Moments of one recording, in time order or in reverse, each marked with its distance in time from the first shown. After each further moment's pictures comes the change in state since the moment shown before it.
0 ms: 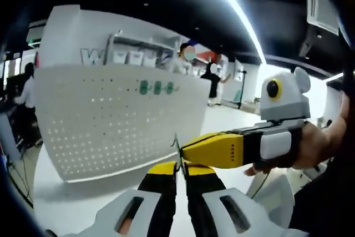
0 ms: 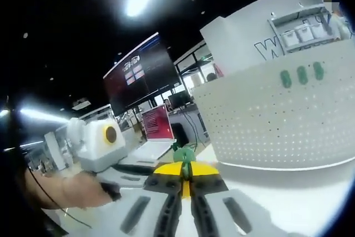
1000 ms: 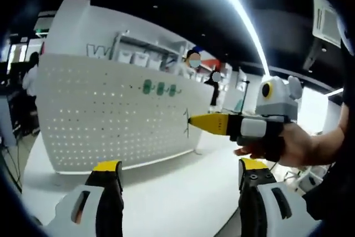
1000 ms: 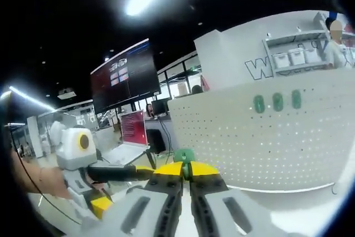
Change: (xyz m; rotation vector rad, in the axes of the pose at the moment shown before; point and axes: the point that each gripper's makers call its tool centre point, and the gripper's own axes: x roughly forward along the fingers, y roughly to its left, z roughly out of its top) left arm 0.003 0.001 0.003 -0.108 -0.070 0.002; right arm -0.018 -0.064 0.035 -0.149 -0.089 -0.167
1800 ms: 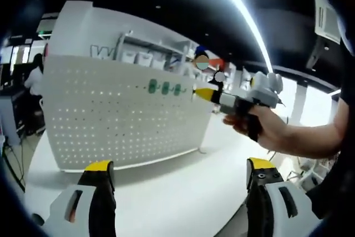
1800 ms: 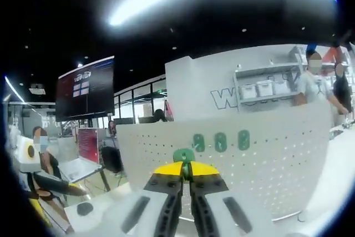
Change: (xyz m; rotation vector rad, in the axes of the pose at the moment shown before) left arm -0.009 0.007 -0.004 -0.011 0.004 0.034; right arm 0.004 -0.116 0.053 -0.093 -0.183 -0.294
